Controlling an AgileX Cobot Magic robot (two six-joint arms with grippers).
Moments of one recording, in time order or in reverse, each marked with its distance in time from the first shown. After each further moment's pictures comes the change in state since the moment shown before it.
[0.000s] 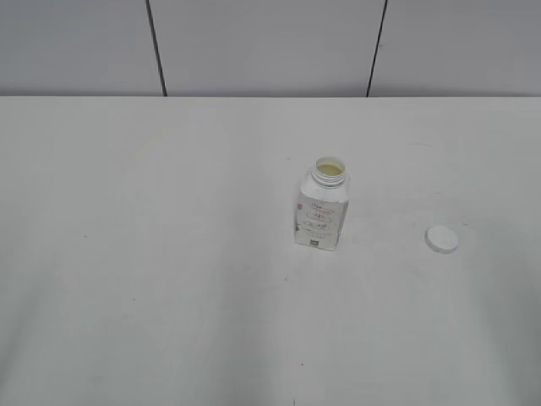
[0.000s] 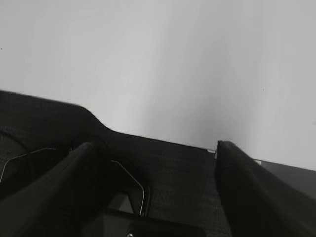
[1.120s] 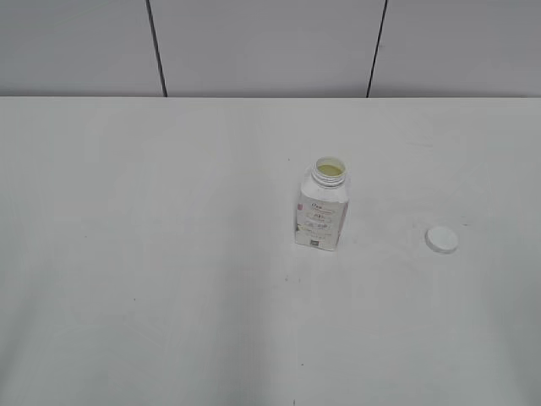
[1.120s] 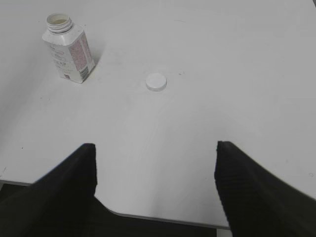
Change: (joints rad) left arm 0.000 -0.038 0.002 -0.004 0.000 0.000; right arm 0.000 -0.428 0.039 -0.012 -0.086 0.081
